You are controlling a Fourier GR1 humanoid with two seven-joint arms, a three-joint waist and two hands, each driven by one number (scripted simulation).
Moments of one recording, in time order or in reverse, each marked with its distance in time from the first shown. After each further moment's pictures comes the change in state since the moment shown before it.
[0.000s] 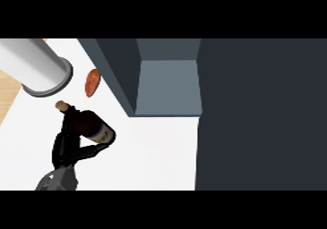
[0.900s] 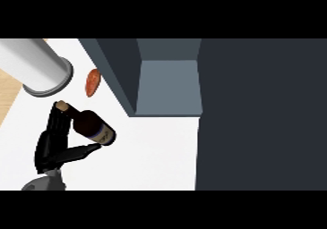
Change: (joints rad) left arm 0.154 -0.008 -0.049 -0.430 -0.036 0.076 0.248; right arm 0.011 0.001 0.005 0.003 -0.015 -0.005 -0.010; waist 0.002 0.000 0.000
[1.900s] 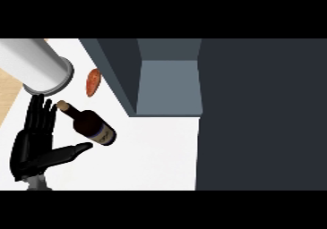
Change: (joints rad) left arm 0.099 -0.015 -0.045 -0.405 -0.016 0.105 0.229; right arm -0.018 -0.021 -0.003 0.009 -0.026 -0.016 0.009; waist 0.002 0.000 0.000
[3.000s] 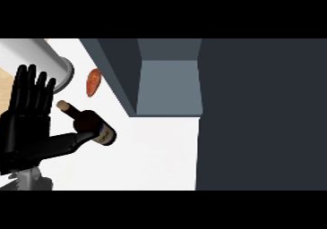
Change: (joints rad) left arm -0.122 -0.017 -0.121 -0.327 -0.071 0.176 0.300; right arm 0.022 -0.032 -0.016 -0.008 -0.026 -0.021 -0.012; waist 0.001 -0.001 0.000
